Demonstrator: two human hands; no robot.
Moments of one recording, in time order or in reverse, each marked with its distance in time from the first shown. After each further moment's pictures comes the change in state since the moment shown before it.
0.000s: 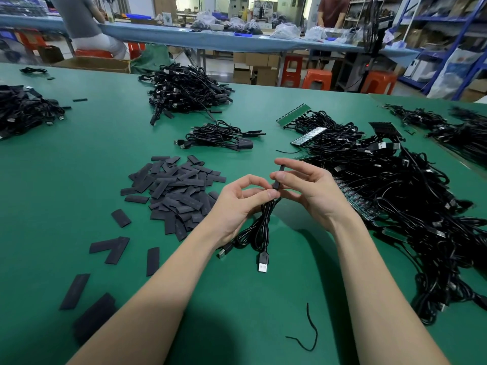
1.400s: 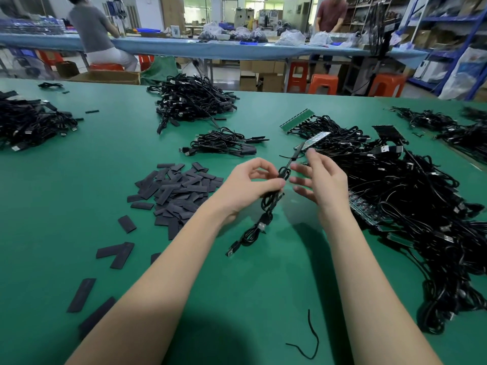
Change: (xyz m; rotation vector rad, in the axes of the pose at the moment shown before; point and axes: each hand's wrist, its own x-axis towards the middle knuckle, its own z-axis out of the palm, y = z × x) left_hand 0.032 0.029 0.007 0.524 0.054 0.036; right_hand 0.020 0.001 -0.001 -0.003 0.517 -0.013
